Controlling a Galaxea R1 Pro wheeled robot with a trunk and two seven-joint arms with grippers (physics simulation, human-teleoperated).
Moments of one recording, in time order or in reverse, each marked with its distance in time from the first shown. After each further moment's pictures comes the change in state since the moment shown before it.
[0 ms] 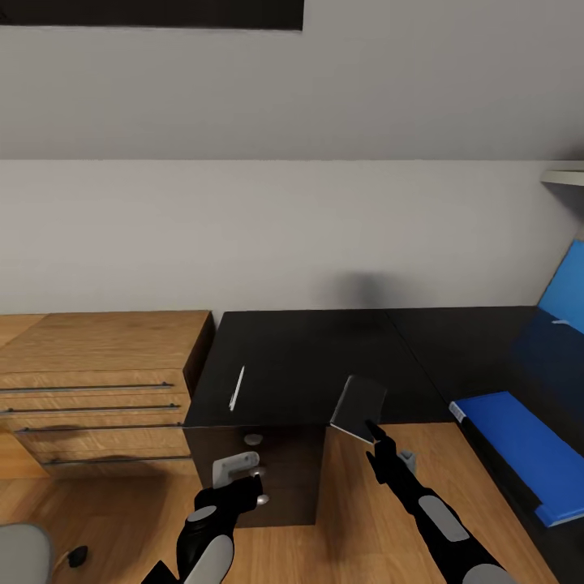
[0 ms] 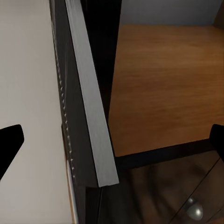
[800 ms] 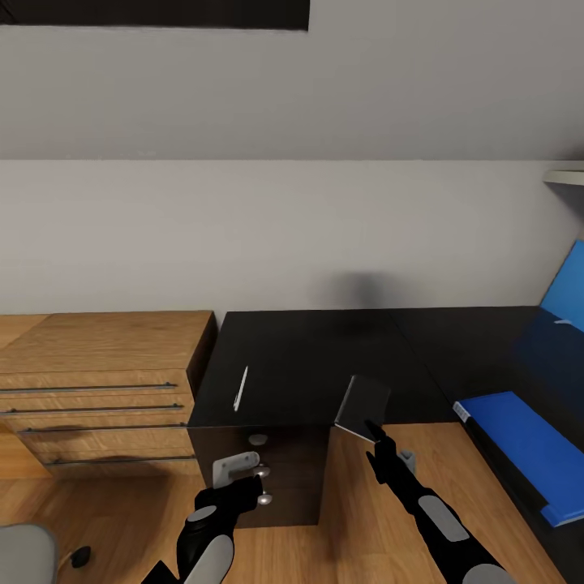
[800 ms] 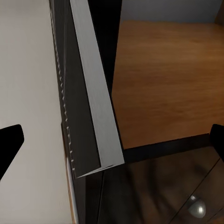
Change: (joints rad) left arm 0.000 -0.001 0.000 0.000 0.002 0.000 0.001; right arm 0.000 0.000 0.000 0.000 0.001 0.000 0.000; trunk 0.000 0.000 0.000
